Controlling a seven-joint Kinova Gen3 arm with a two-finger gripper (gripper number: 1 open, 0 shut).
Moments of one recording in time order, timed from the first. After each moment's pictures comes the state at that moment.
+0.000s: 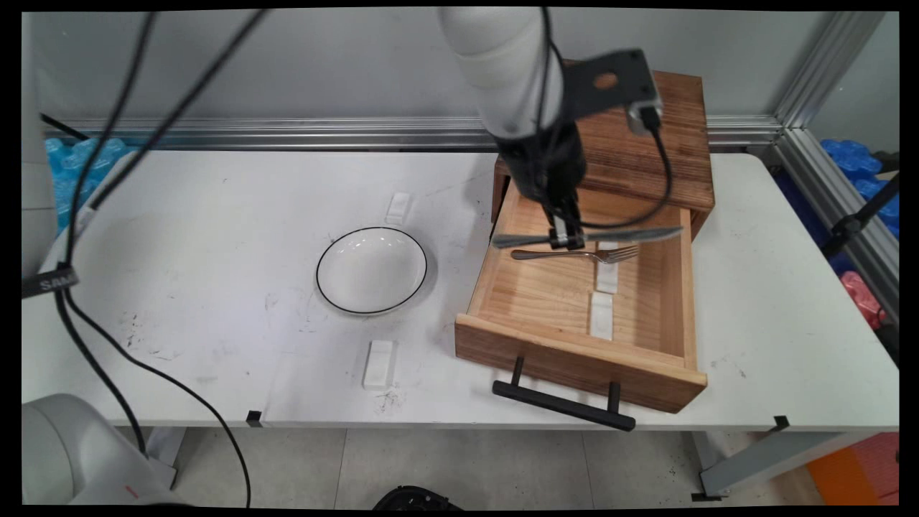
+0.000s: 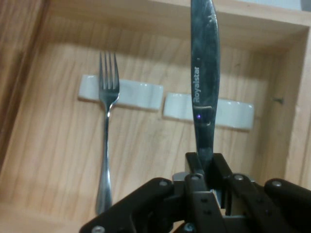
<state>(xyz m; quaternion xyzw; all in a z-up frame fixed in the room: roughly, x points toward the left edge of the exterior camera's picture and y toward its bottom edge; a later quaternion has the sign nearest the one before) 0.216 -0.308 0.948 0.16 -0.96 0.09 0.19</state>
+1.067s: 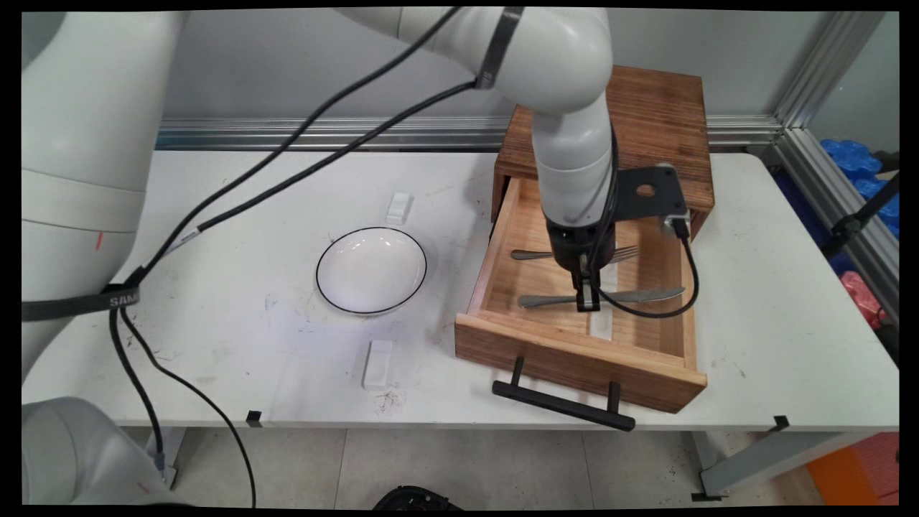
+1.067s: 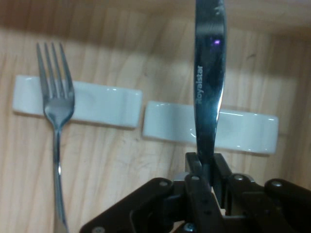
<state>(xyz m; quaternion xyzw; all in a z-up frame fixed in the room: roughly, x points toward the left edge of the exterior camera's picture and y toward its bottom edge) 0.153 -0.340 0.846 0.15 -0.98 0.05 0.13</state>
